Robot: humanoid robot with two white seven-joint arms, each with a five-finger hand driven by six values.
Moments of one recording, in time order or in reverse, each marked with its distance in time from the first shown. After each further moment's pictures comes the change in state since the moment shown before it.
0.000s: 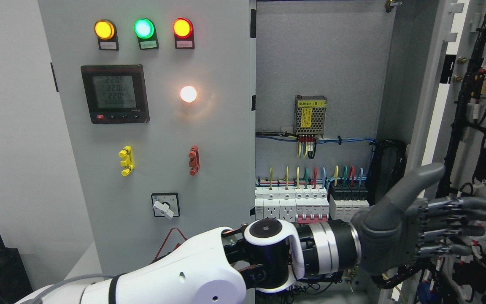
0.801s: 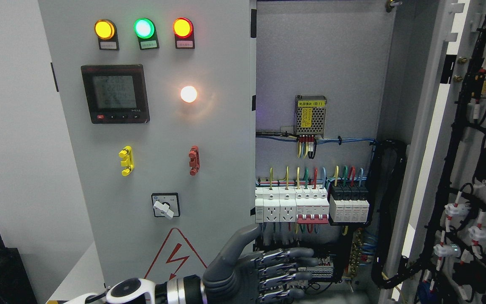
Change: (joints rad) left arm 0.369 0.548 0.043 -0.235 -0.039 -0.005 -0.165; right arm 0.000 0.000 0.000 0.000 0.000 0.000 0.003
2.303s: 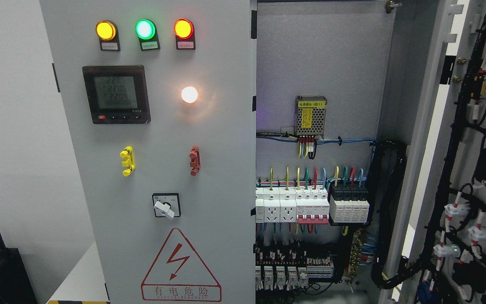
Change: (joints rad) left arm 1.510 0.249 0.513 0.213 -0.738 -0.363 -0.079; right arm 0.000 0.000 0.000 0.000 0.000 0.000 0.002
